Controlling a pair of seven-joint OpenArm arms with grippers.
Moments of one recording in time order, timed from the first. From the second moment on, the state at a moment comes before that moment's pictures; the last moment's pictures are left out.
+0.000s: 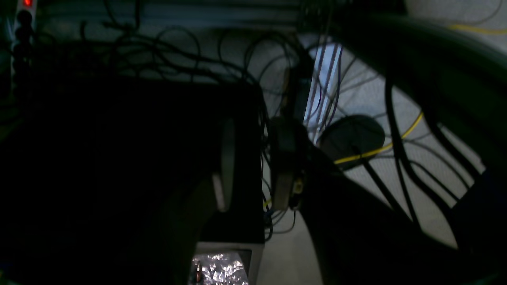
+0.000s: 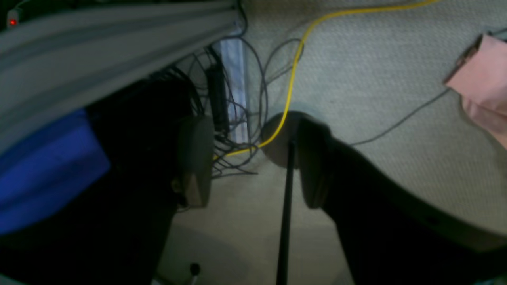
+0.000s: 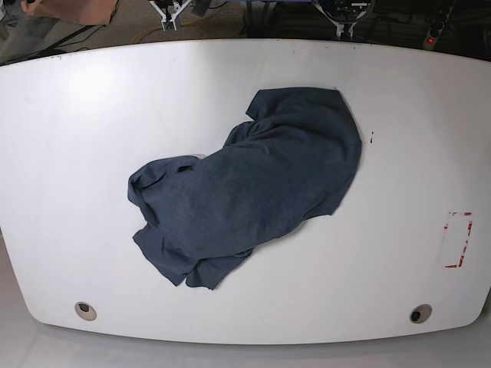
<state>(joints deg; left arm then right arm) 11.7 -3.7 -7.8 18.5 2.4 -5.2 3.0 -12.4 4.4 16.7 17.9 -11.5 21.0 -0.2</state>
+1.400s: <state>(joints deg) 28.6 -4.1 -7.5 41.8 2.2 -5.4 -3.2 -27.8 1.2 15.8 39.6 -11.9 20.7 1.3</state>
